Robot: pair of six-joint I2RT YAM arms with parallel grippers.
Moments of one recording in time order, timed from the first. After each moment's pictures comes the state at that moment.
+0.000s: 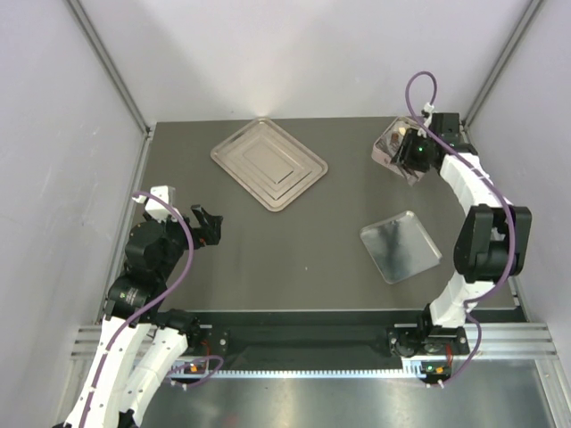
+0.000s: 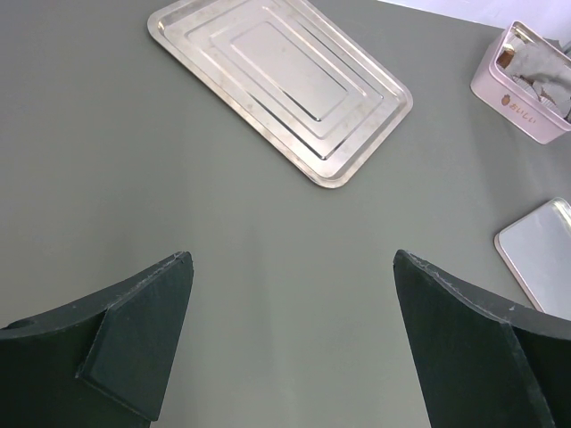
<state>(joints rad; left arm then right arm) -0.26 0.50 0.76 -0.52 -0.04 -0.35 -0.03 1.76 1.42 -0.45 -0.23 0.26</state>
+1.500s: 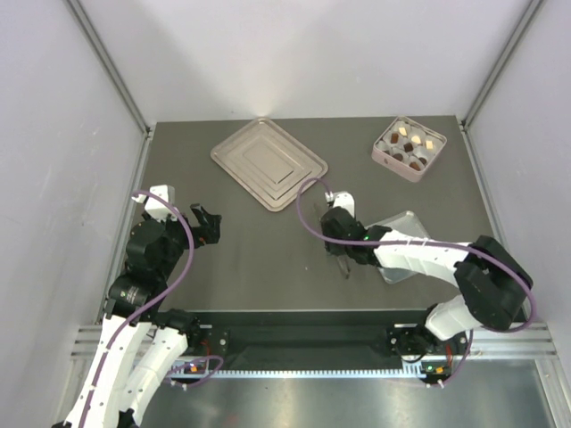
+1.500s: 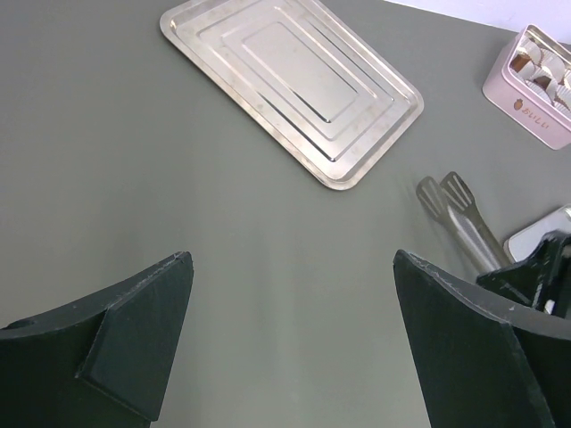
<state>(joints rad) -0.26 0.51 0.76 -0.52 -0.07 -0.35 0.84 1.45 0.79 -0.23 0.37 0.50</state>
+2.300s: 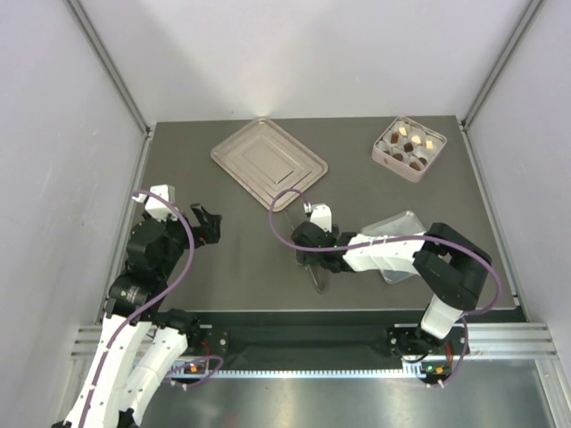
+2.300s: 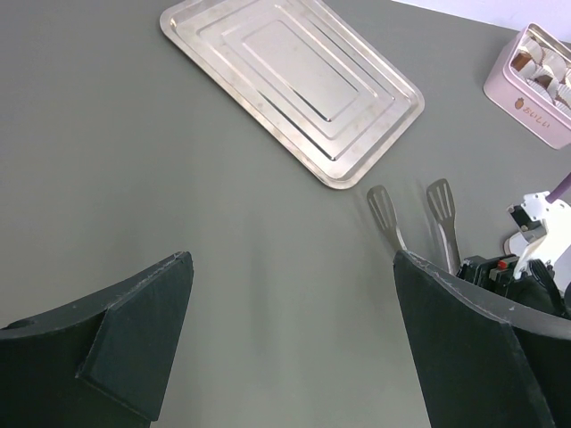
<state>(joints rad) -0.26 0.51 0.76 -0.52 -0.07 -0.35 1.01 1.69 0.90 -0.20 0.46 0.72</state>
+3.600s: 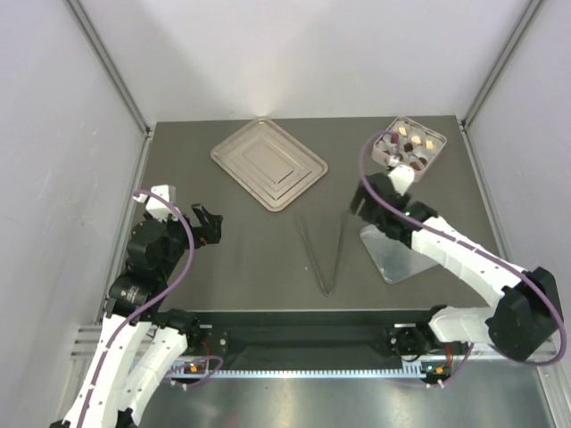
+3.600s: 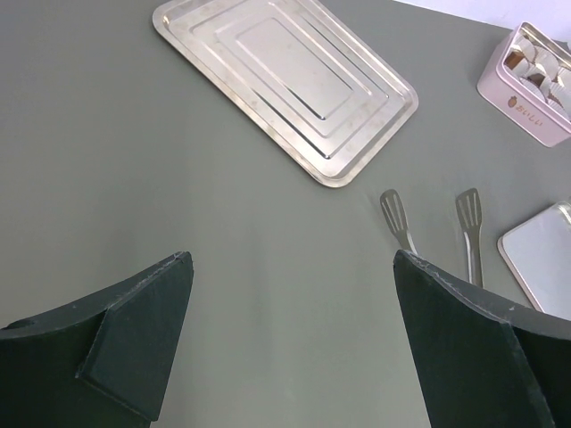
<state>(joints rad) -0.28 0.51 0.76 -0.52 -0.07 -0.36 0.68 1.26 0.95 -0.50 0.51 0.82</state>
